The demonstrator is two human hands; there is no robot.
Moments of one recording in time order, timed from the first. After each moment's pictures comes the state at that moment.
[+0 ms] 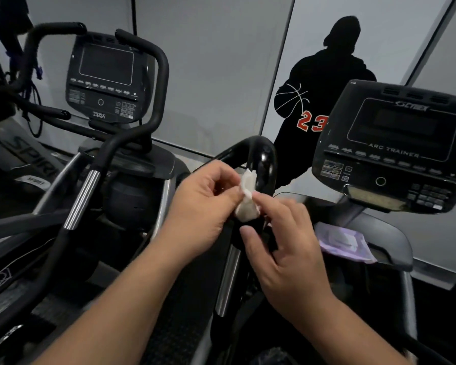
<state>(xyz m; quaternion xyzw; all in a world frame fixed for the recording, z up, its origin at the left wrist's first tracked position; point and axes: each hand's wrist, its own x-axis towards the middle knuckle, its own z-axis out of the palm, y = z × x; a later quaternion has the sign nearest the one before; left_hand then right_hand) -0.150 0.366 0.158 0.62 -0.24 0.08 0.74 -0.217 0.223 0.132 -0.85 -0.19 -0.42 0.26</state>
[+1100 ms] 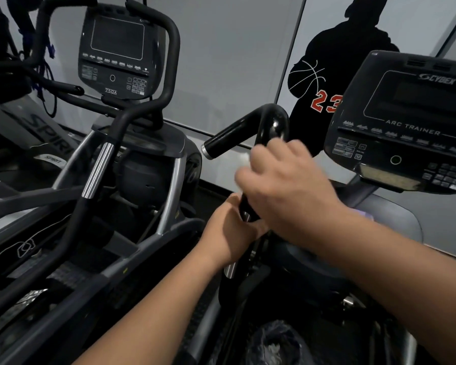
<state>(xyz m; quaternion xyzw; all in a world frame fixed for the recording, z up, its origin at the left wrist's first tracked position) -0.167 0.338 0.082 0.83 -0.16 0.02 0.54 -0.199 0.229 0.181 -0.86 -0.29 -0.37 -0.20</state>
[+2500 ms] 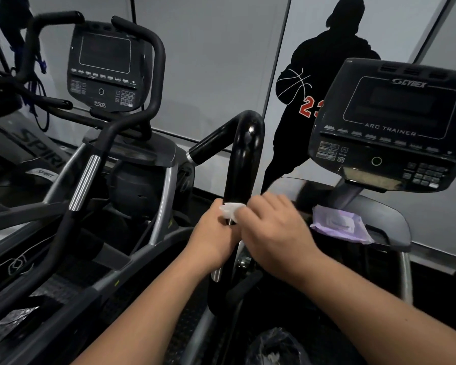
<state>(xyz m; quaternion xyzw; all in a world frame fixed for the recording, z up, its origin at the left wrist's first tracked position) -0.163 0.325 0.076 0.81 -0.13 -0.02 0.57 -0.209 0.194 0.111 -0.88 -0.27 -0.39 -0.02</state>
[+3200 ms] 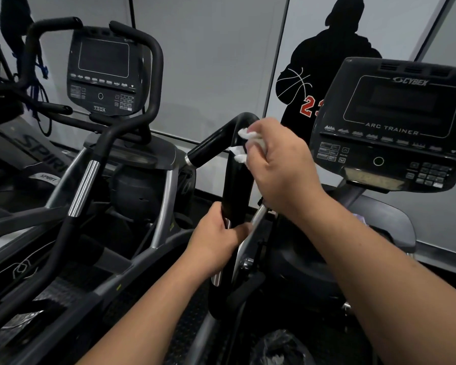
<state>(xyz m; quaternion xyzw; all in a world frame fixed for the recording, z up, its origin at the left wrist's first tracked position) -0.160 0.328 0.072 0.79 -0.12 -0.03 0.60 -0.170 0.200 0.196 -0.87 -0.16 -0.42 0.20</state>
